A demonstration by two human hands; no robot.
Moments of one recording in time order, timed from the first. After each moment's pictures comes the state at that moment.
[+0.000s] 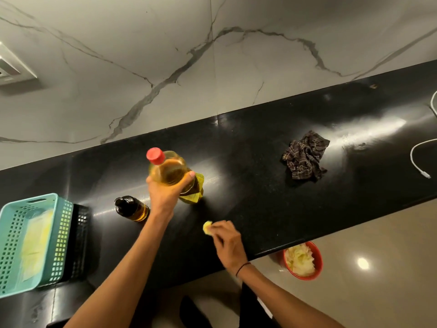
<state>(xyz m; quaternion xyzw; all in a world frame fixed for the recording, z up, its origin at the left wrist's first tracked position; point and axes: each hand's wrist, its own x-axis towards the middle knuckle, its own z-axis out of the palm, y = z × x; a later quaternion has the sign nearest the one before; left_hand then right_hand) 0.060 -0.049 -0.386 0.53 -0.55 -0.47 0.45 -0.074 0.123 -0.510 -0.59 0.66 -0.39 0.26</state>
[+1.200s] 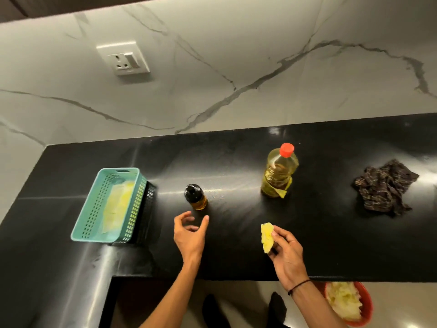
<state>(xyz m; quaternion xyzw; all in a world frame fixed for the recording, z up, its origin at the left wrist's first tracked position) 0.186 0.047 -0.473 0.75 -0.40 -0.31 0.43 -0.057 0.110 -0.472 0.02 0.55 -0.56 0.62</state>
